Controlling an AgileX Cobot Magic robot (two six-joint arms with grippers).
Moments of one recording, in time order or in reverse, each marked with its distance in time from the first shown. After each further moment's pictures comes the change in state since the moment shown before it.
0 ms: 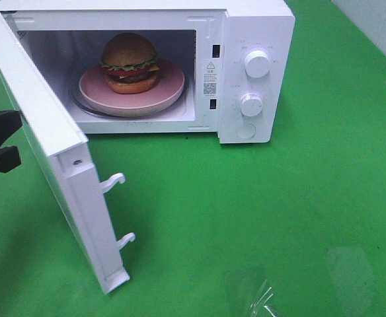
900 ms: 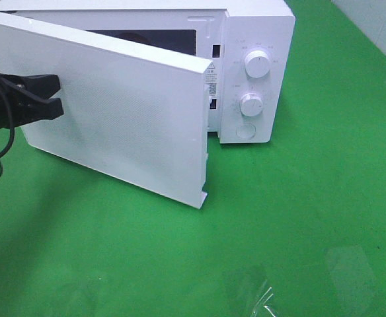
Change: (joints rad) left arm -0.023 0.277 -0.295 0.027 -0.022 -0.050; right arm 0.000 0.000 0.000 0.000 0.000 0.000
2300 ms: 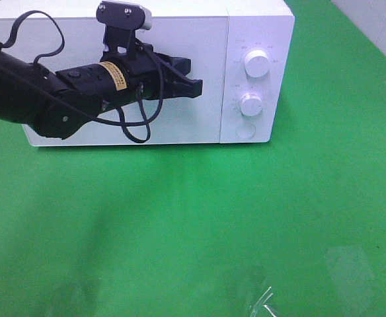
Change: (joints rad) left arm -0.343 0.336 -0.541 -0.147 0.232 0.071; right arm 0.000 0.000 0.000 -0.001 0.000 0.000
